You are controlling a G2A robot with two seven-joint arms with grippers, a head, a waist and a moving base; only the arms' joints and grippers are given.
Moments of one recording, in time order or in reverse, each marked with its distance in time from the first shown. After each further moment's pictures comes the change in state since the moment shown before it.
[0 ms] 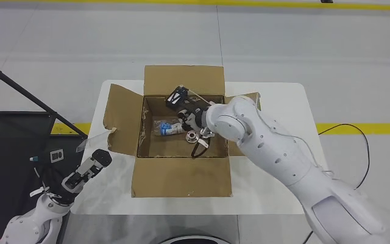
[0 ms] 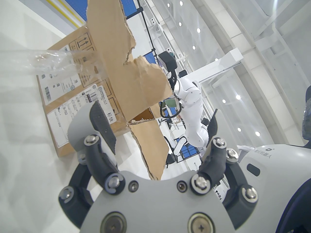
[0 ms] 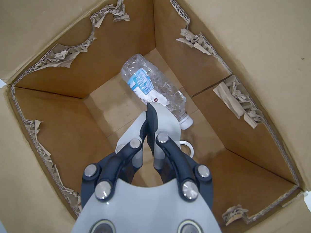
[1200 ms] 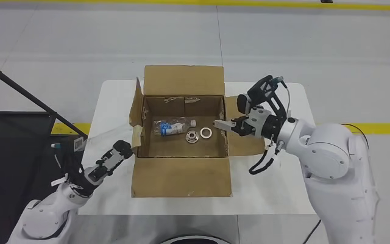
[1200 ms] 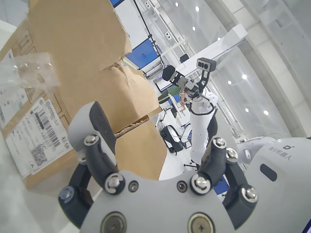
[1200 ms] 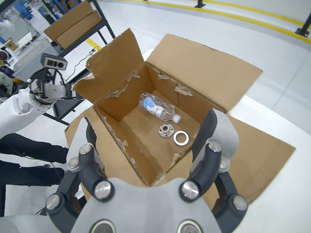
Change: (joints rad) left arm -0.077 -0.013 0.109 -0.182 0.245 0.109 0.107; right arm -0.567 0.182 0.754 -0.676 0.111 -0.028 0.087
